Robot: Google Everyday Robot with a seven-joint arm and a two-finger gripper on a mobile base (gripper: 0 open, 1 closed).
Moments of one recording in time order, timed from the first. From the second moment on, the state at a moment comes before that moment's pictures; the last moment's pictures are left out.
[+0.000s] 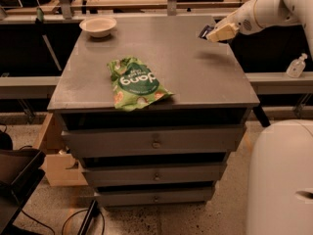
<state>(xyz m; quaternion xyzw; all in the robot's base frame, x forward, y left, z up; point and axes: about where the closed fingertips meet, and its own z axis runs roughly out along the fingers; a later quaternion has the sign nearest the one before) 0.810 -0.225 0.922 -0.43 0.77 0.08 0.47</state>
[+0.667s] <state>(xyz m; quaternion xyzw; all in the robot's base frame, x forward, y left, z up) 0.845 -0.191 0.935 -0.41 0.76 0.09 0.50</state>
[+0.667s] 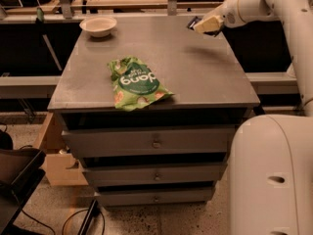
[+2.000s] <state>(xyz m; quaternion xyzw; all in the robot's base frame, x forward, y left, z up) 0.920 -0.084 0.929 -0.34 0.81 0.03 0.47</state>
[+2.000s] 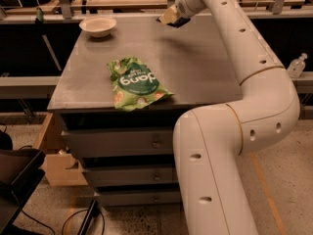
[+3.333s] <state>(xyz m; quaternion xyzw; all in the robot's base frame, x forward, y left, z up) 0.932 -0.023 0.937 -0.34 0.80 0.06 0.49</state>
